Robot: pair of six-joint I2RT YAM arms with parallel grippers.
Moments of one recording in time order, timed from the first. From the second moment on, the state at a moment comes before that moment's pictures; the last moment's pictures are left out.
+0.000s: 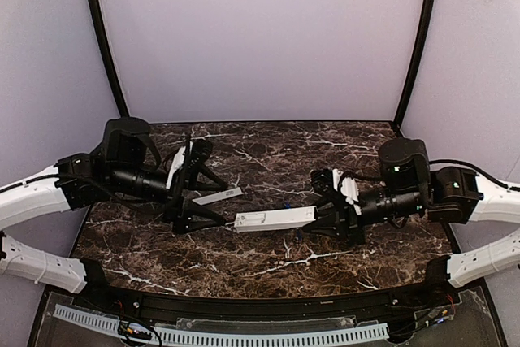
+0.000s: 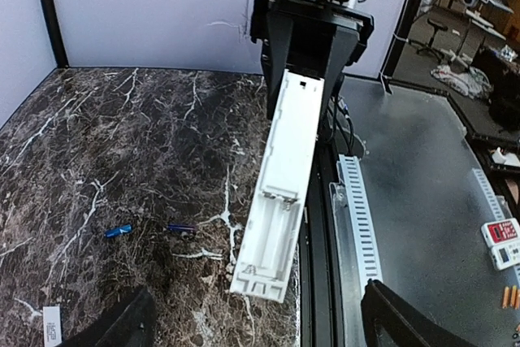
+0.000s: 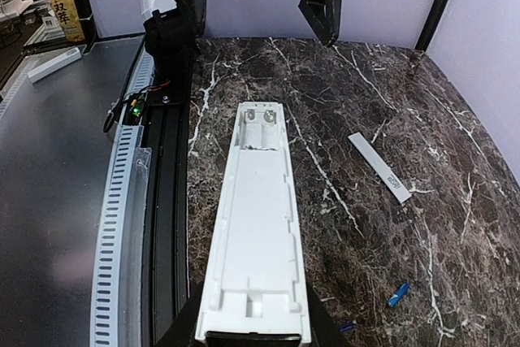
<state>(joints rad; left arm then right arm) -0.88 1.02 0.91 -0.32 0.60 0.13 1.16 0.97 0.86 -0.36 -0.26 -0.20</state>
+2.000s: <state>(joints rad) -1.25 1.96 1.37 -0.27 -0.20 -0.37 0.67 0.83 0.73 -0.42 0.16 0.30</state>
